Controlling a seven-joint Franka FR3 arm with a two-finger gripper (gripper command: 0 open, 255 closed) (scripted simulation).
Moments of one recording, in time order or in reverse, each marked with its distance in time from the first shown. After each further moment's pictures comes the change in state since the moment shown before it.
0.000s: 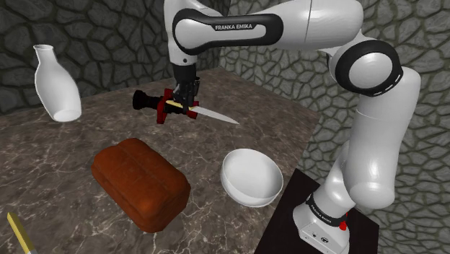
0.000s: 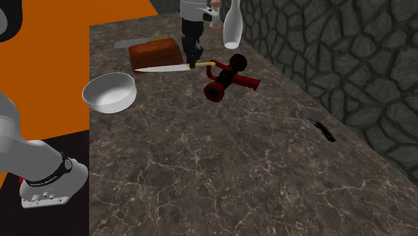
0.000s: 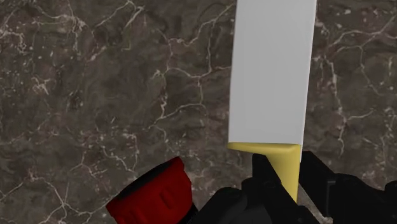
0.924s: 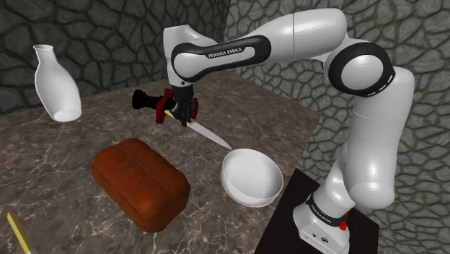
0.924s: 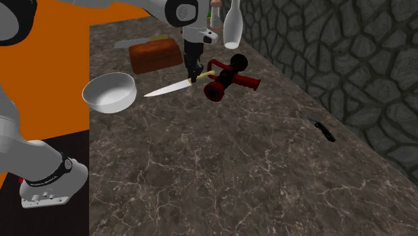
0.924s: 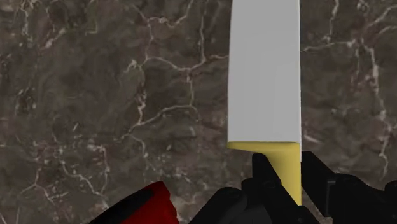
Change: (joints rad) arm -0.001 0.039 -0.002 -0.132 -0.005 0.171 0.011
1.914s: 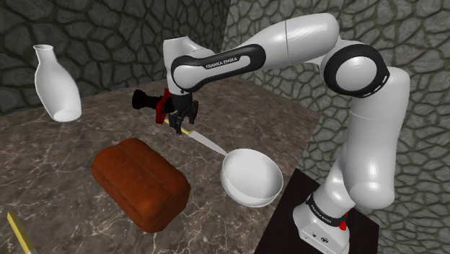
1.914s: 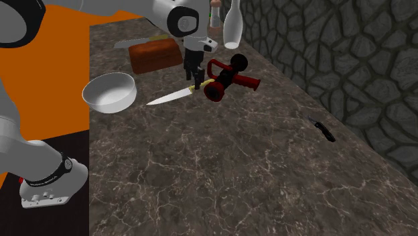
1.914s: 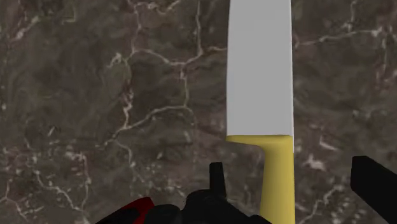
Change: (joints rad) arm -0.001 0.028 -0.002 -0.040 -0.004 0.069 0.004
